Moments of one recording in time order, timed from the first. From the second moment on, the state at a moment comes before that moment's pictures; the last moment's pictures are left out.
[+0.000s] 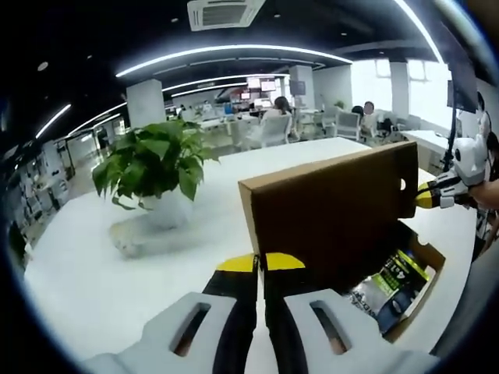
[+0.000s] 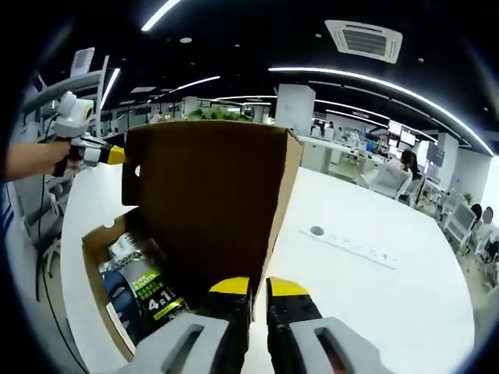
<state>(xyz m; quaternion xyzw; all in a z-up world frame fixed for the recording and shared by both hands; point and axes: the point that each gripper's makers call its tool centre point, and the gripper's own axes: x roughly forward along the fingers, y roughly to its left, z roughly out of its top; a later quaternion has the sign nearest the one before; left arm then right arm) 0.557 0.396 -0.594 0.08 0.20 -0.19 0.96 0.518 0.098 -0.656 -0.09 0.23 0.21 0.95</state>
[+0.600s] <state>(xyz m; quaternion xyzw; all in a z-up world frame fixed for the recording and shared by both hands) 0.572 0.389 -0.601 0.08 0.21 -0.20 0.95 0.526 0.099 -0.663 -0.10 0.23 0.21 0.94</state>
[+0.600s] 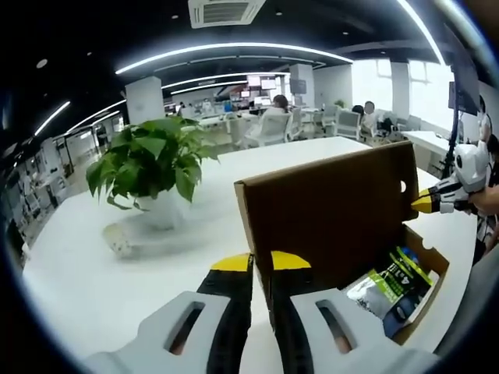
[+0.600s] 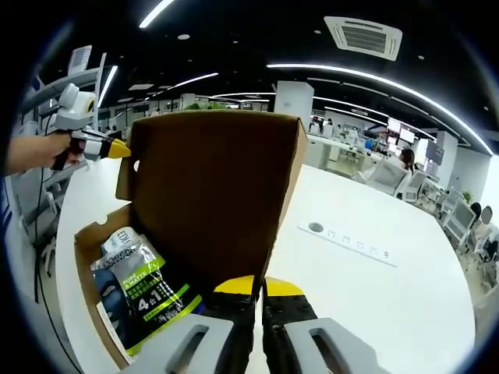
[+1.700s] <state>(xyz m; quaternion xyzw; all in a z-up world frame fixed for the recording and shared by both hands) 0.558 0.393 -0.672 0.05 0.29 -0.17 0.94 0.550 0.095 -0.668 -0.09 0.25 0.21 0.94</state>
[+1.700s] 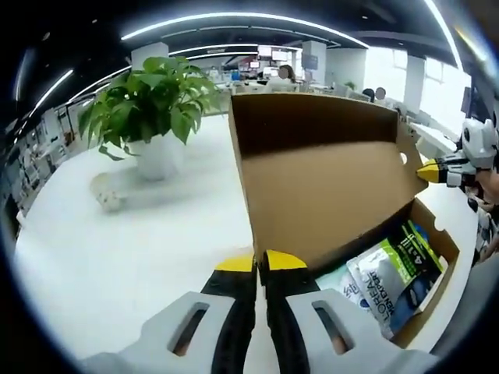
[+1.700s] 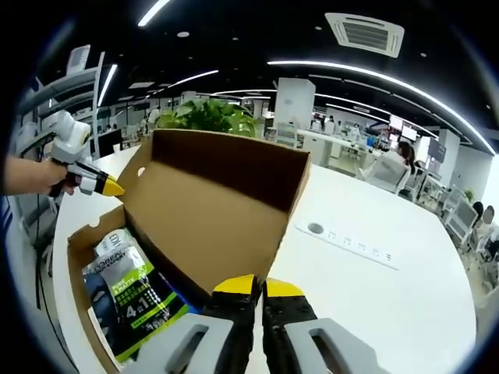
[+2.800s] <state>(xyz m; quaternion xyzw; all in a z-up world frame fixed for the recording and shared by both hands) 0.586 0.393 -0.686 0.02 0.31 -0.15 0.94 0.579 0.092 -0.693 -0.02 0.30 0.20 0.93</state>
